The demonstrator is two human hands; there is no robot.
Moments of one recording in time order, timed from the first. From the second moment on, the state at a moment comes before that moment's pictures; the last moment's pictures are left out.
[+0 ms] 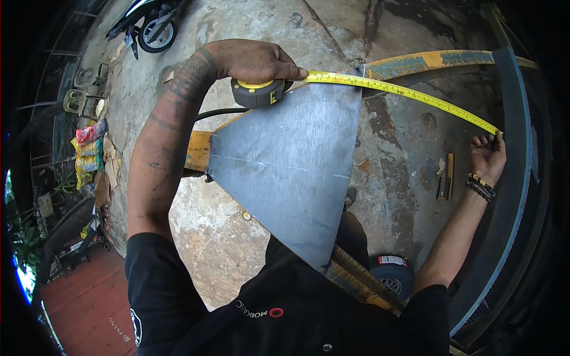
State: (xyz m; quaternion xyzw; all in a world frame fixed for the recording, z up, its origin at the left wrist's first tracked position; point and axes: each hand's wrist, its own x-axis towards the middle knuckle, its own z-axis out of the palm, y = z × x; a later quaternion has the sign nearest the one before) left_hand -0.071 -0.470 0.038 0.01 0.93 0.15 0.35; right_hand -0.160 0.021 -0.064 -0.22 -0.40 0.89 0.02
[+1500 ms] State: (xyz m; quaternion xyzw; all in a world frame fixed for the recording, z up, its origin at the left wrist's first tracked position) left_hand -0.050 -0.470 0.085 0.02 0.89 0.27 0.37; right_hand -0.122 -0.035 -0.018 -0.20 -0.39 0.90 0.01
